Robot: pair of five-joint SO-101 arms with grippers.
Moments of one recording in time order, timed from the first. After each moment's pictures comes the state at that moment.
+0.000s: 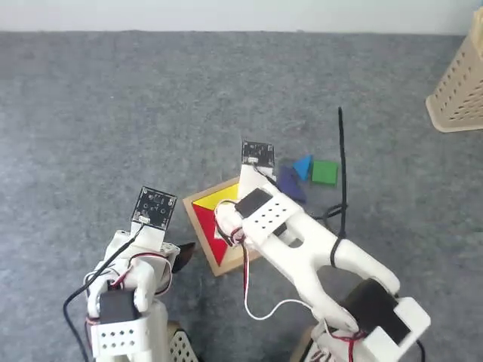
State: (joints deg) left arm -13.0 -103.6 96.8 73.1 -18.3; right arm -46.5 -5.2 35.0 56.6 -47.2
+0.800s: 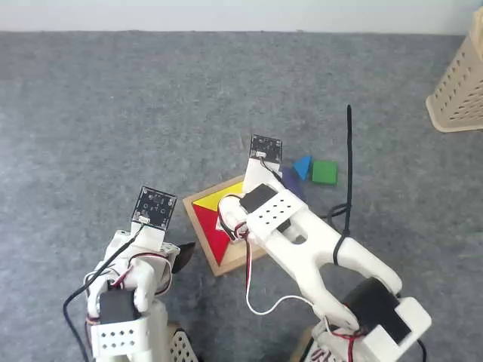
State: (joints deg) left arm -13.0 -103.6 96.8 73.1 -18.3; right arm -44.6 -5.2 34.8 55.0 -49.5
